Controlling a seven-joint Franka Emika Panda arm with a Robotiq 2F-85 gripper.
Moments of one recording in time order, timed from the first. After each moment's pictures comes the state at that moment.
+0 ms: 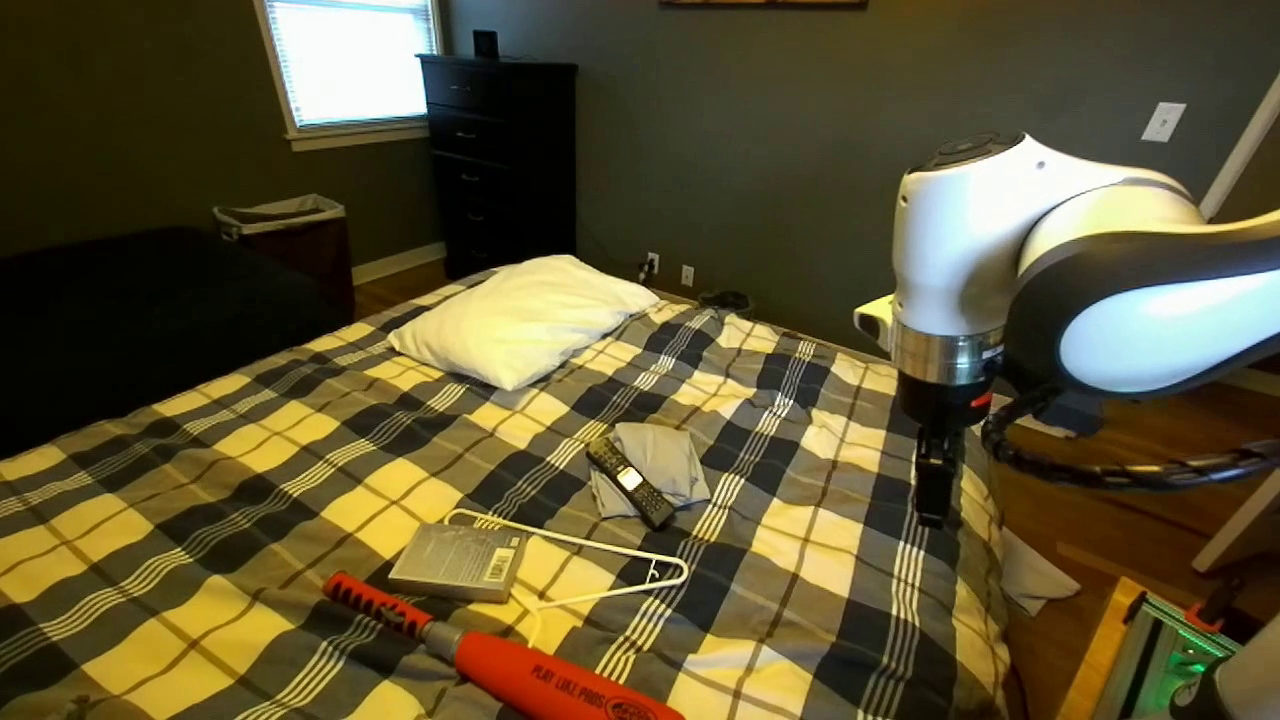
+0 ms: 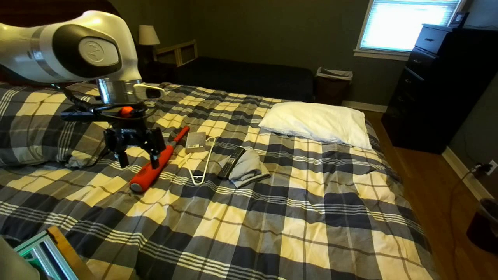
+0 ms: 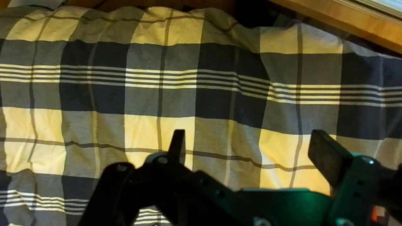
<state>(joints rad) 0.17 -0.52 0.14 -2.77 -0.14 2.03 -0.06</state>
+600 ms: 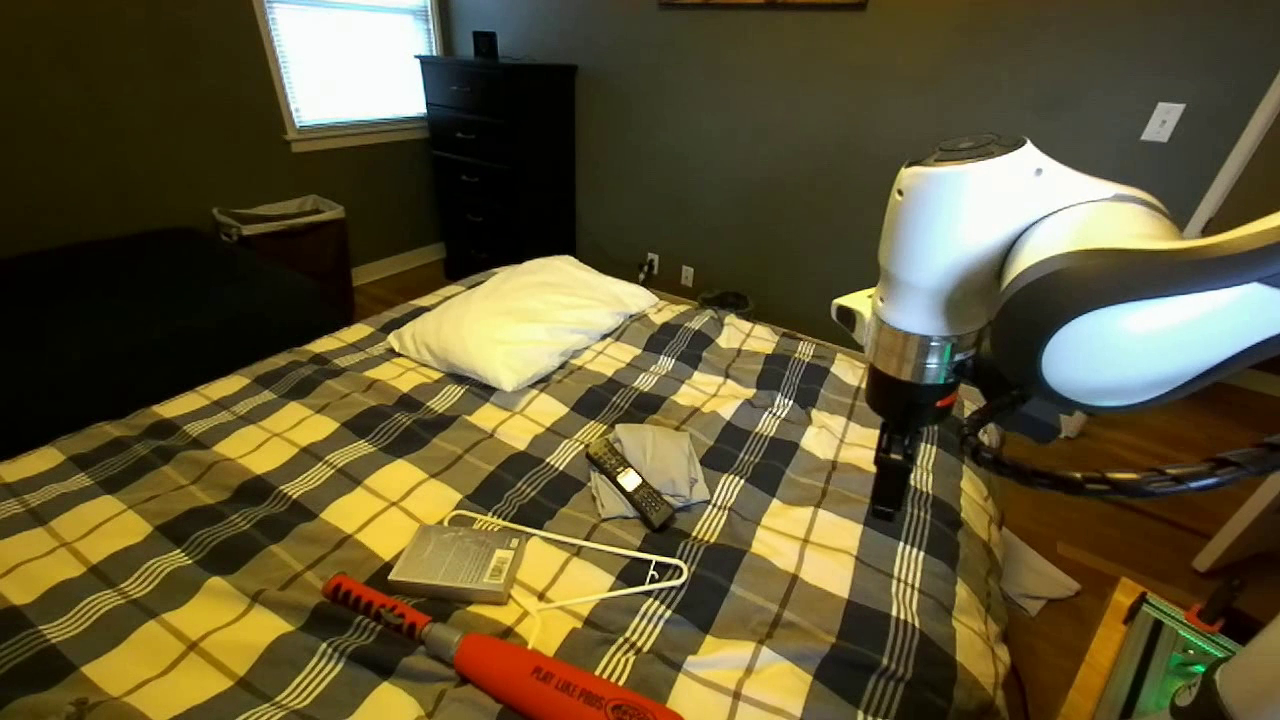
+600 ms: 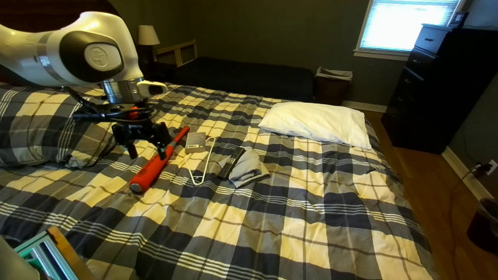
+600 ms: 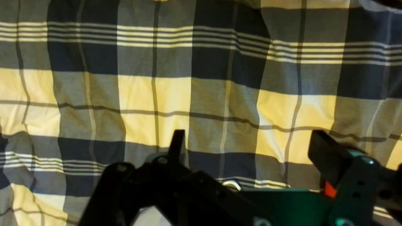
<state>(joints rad) 0.18 -0.47 0.14 -2.76 -0.13 2.20 -0.04</state>
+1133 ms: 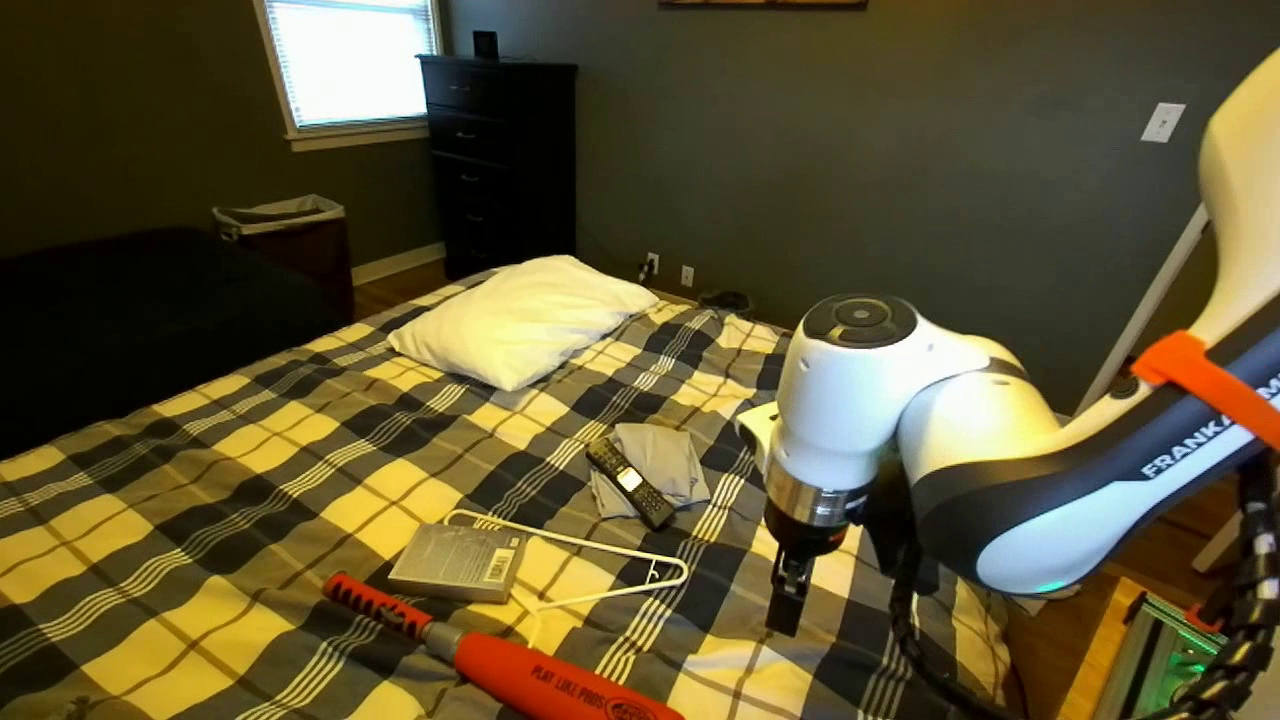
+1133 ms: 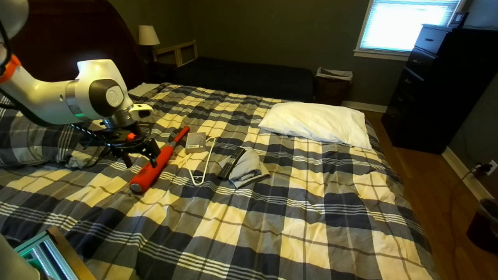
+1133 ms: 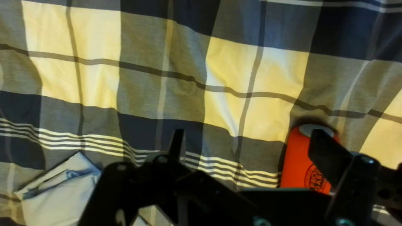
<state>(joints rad) 0.20 -0.06 0.34 -2.70 -0.24 2.61 0.23</state>
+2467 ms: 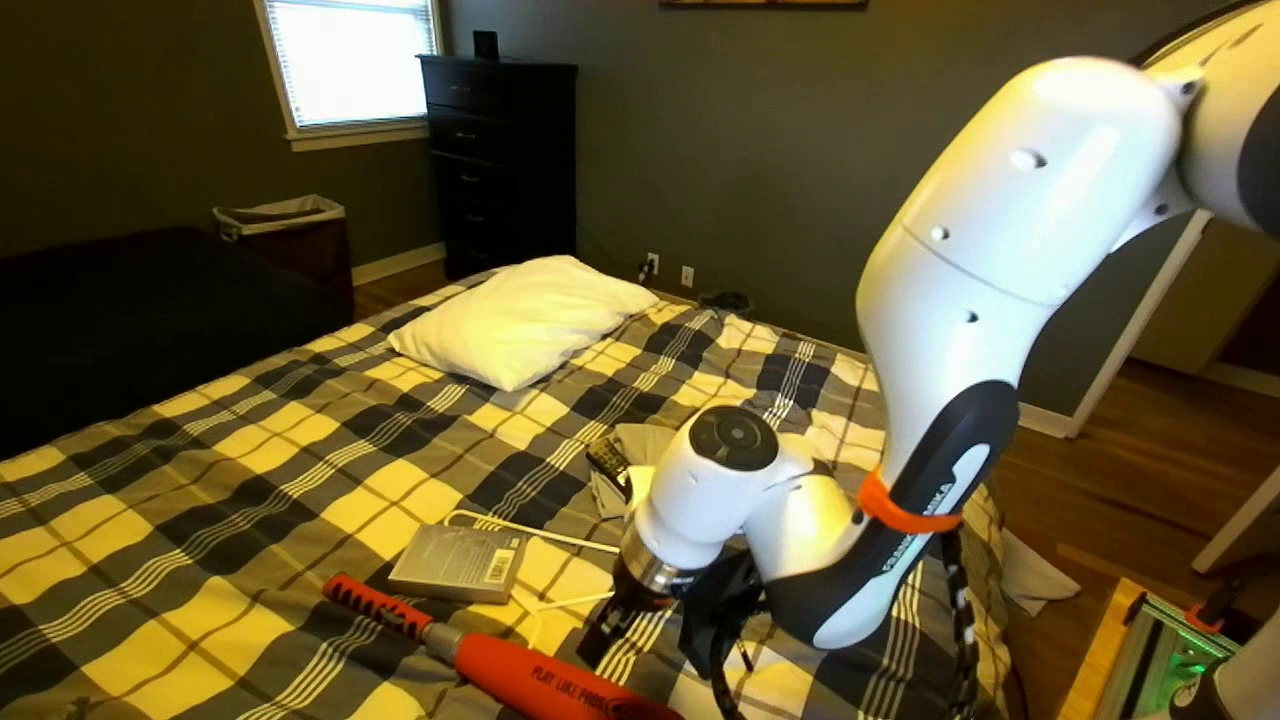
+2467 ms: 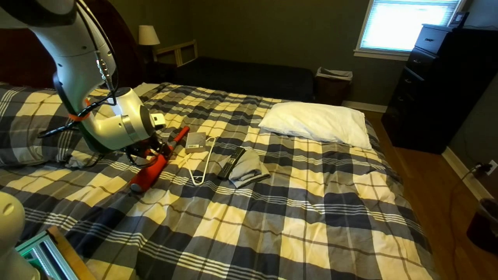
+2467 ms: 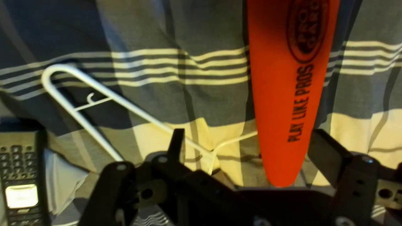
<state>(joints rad) 0.56 0.53 -0.05 -2.31 -0.61 3.14 0.83</state>
